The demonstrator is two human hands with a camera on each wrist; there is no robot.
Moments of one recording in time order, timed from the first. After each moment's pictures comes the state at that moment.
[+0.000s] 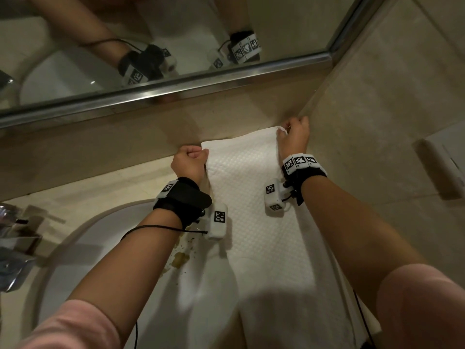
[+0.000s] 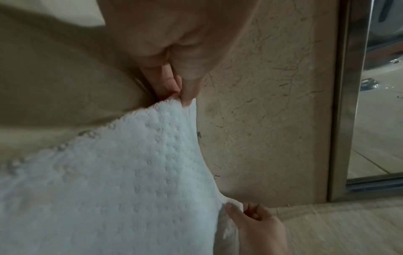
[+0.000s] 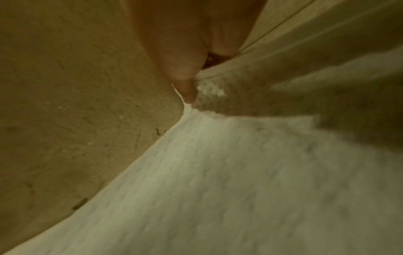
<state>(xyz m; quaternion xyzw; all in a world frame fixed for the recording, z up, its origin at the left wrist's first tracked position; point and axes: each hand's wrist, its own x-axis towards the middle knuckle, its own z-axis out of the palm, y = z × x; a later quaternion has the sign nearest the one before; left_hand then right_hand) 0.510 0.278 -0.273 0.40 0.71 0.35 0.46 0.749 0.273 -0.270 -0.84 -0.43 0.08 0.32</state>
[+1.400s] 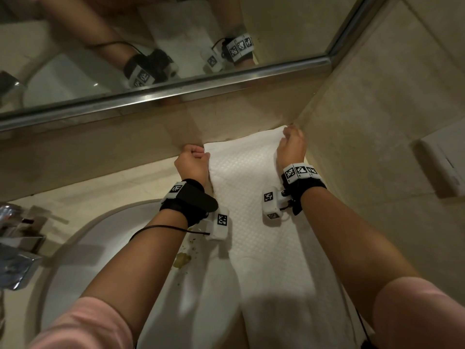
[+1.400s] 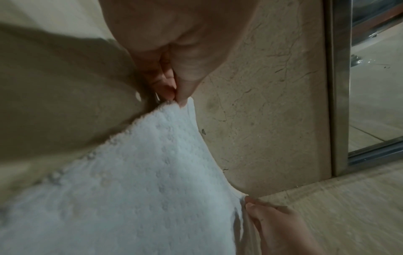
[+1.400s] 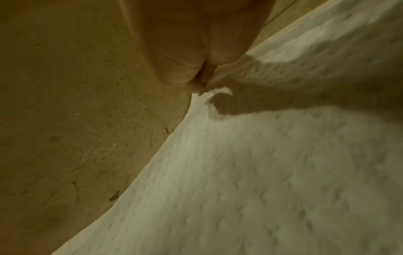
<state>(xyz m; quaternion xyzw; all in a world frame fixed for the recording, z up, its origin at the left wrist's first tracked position) 0.511 0.280 -0.274 0.48 0.71 0.32 0.40 0.740 0.255 -0.276 -0.84 -0.43 0.12 0.31</state>
